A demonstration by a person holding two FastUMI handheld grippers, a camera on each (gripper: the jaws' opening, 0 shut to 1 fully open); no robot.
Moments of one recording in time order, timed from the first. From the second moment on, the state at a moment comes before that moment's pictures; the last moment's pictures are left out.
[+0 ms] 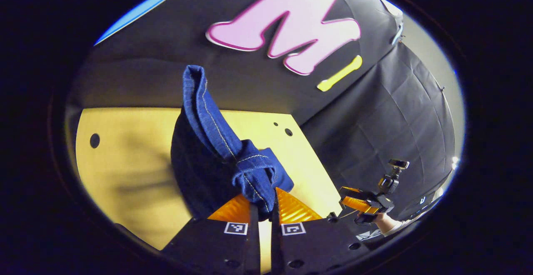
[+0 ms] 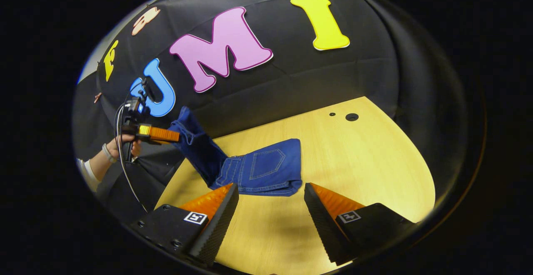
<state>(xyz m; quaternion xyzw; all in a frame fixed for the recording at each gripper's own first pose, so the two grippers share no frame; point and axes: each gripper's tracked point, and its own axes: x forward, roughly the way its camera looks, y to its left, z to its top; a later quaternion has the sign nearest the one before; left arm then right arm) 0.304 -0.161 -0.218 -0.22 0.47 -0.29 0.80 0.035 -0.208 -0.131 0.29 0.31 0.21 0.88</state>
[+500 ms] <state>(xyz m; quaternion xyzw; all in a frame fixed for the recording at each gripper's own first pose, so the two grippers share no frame) 0.302 -0.288 -0.354 -0.16 0.60 -0.21 0.75 0.022 -0.256 -0.167 0.30 0.34 0.21 0.87</state>
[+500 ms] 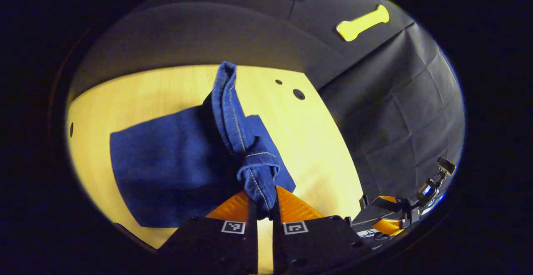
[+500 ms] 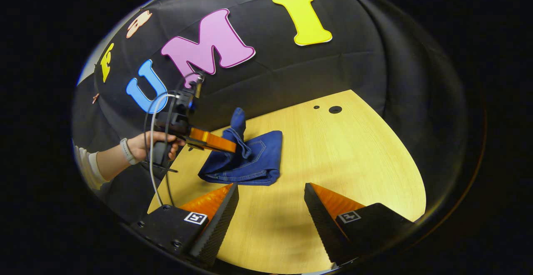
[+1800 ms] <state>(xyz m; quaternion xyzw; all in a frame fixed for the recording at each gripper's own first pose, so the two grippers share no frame) 0.029 -0.155 -0.033 -0.04 0.18 -0.01 0.98 -0.056 -0.313 0.050 0.16 0.09 0.20 0.96</state>
